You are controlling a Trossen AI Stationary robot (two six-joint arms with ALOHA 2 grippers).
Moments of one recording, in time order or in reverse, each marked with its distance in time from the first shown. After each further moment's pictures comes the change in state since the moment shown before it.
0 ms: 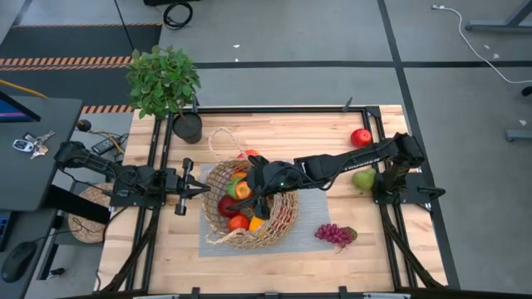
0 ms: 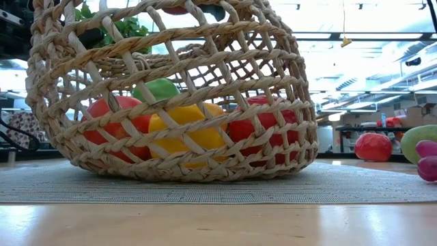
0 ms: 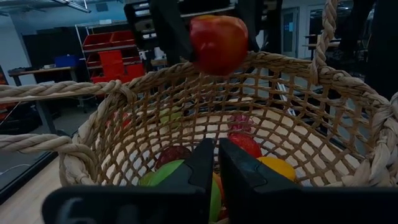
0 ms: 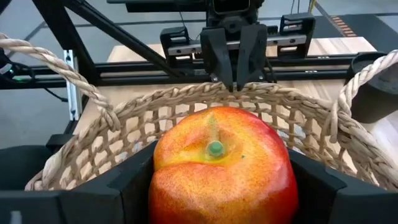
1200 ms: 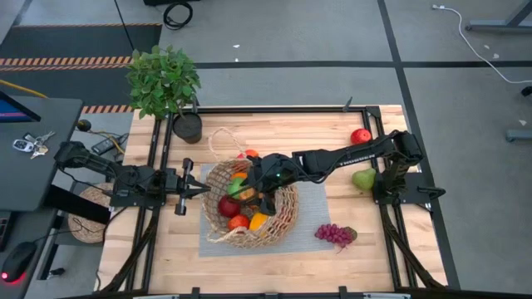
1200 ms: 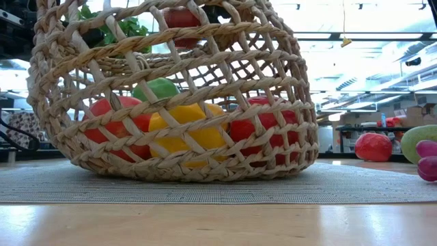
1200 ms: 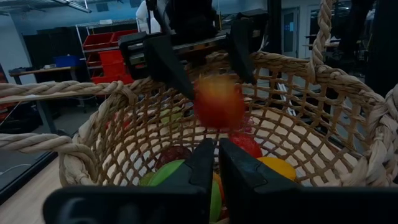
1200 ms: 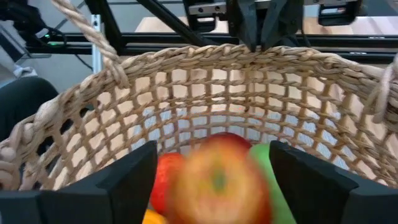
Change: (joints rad) left arm 0.000 0.000 0.000 0.000 0.000 0.000; right arm -0.081 0.001 -0.095 0.041 -0.239 -0.087
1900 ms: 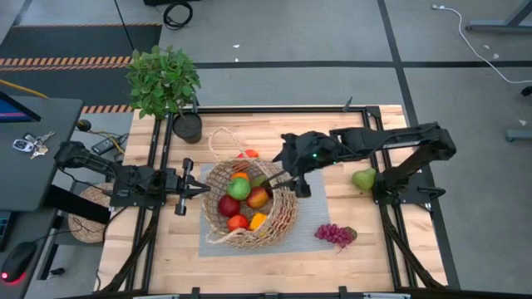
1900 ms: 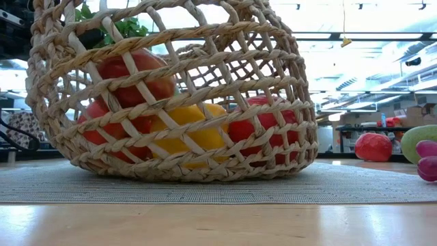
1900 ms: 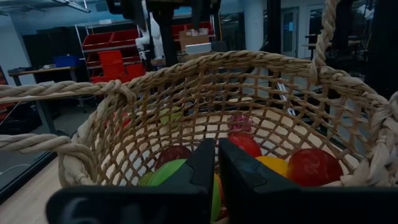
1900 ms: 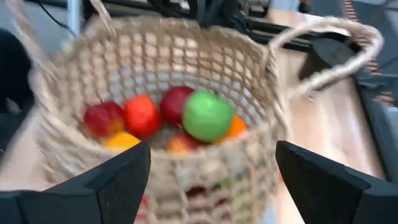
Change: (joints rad) left arm 0.000 0.000 0.000 0.000 0.000 0.000; right arm -0.017 -0.316 0.022 -0.456 0.136 -0.145
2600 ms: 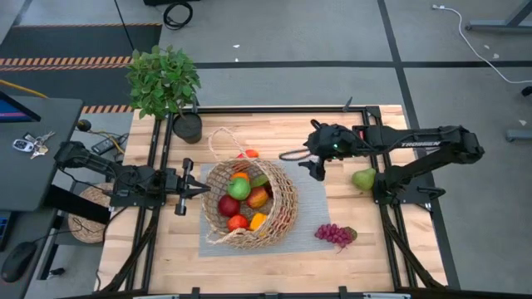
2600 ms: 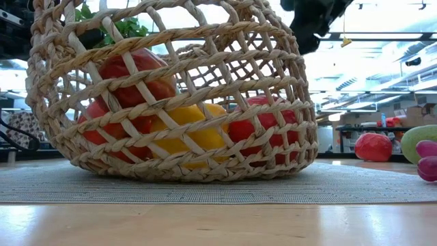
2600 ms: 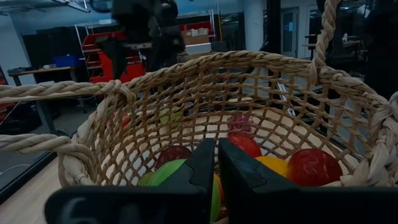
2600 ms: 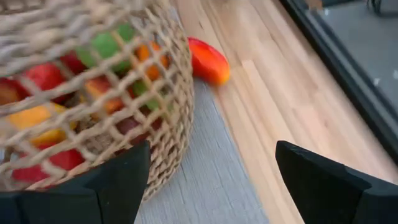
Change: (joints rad) left arm 0.000 0.000 0.000 0.000 0.000 0.000; right arm -0.169 -0.308 -0.458 0.062 0.135 0.248
